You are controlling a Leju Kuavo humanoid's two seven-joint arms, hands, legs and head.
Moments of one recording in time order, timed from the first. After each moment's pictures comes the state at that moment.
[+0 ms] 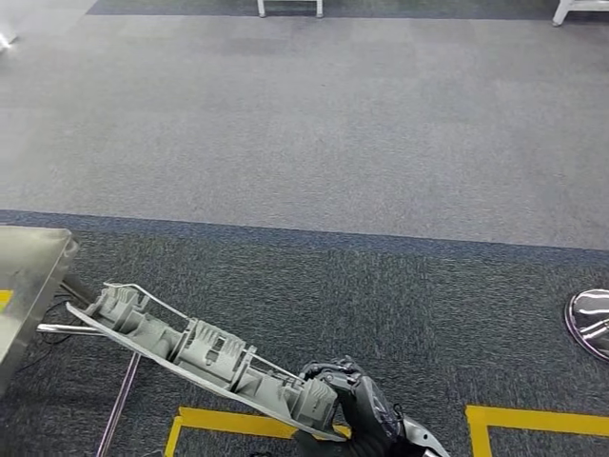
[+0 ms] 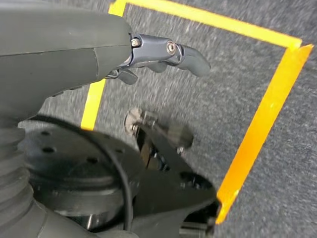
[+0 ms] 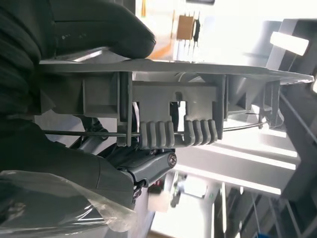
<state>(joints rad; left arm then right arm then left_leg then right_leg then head) -0.05 -0.26 1.15 -0.22 -0.80 0.20 -0.37 0.12 -0.12 0.60 -1.73 0.16 0.12 -0.69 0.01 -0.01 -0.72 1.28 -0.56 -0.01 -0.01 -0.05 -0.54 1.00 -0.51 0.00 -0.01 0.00</state>
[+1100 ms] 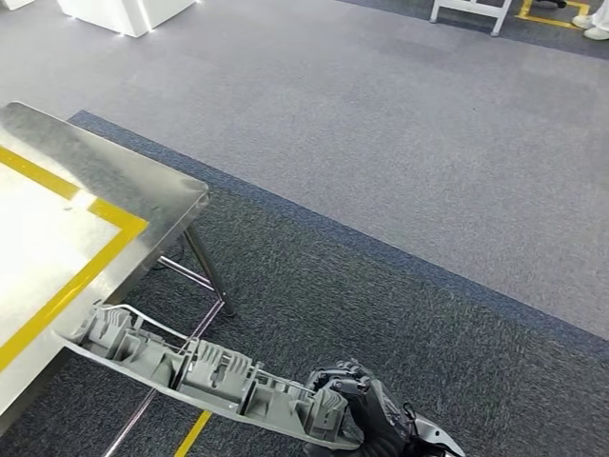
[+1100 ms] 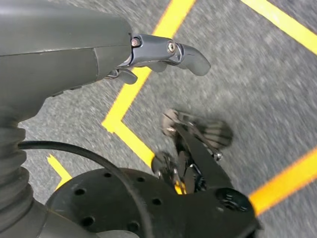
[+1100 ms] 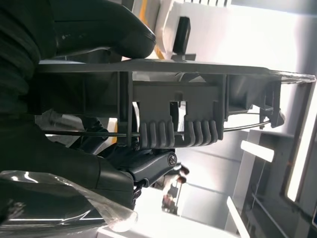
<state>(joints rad) 0.00 -0.11 1.16 -0.22 -0.87 -0.02 -0.23 0.09 -0.18 0.60 -1.77 0.12 0.18 -0.69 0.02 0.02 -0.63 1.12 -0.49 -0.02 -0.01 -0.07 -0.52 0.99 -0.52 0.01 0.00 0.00</state>
